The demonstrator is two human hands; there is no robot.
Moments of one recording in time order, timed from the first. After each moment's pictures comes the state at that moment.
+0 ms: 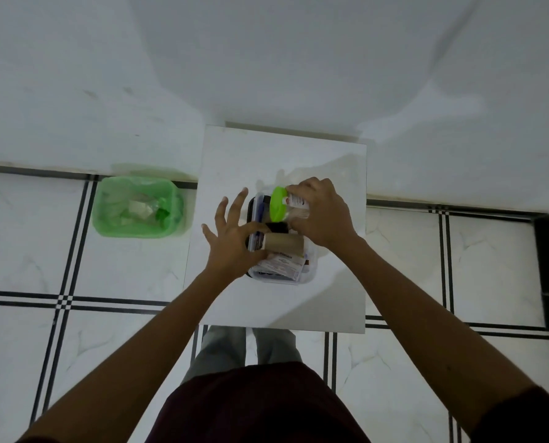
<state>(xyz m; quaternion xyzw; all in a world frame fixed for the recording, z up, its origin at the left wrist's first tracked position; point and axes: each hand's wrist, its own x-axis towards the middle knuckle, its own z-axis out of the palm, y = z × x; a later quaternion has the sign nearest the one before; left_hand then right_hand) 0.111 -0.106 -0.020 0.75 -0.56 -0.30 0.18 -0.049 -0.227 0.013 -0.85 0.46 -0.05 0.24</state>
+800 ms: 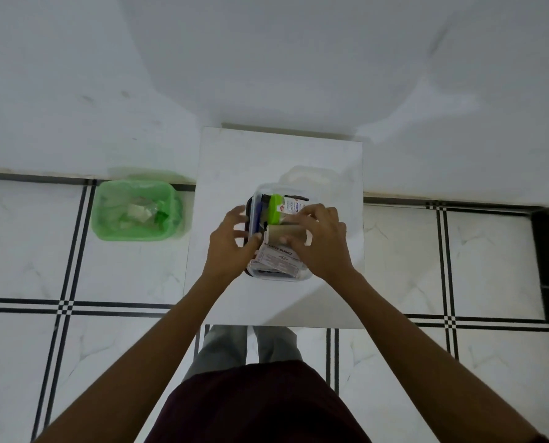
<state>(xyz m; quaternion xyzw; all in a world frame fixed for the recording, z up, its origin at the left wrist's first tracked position) 0.106 -0.098 -0.008 0.74 -0.39 -0.42 0.36 -0.067 -0.171 0.002 -0.81 0.51 -0.12 0.26</state>
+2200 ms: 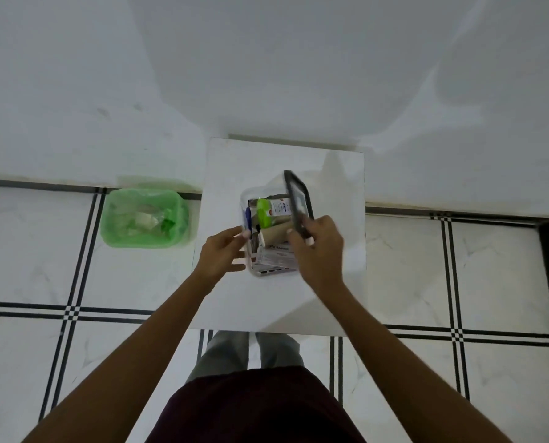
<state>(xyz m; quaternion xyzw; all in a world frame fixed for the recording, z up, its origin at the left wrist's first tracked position) 0.132 -0.092 -0.011 0.69 -0.20 -0.59 0.37 -0.042 -0.150 0.037 -0.67 0.60 -0.26 0.35</state>
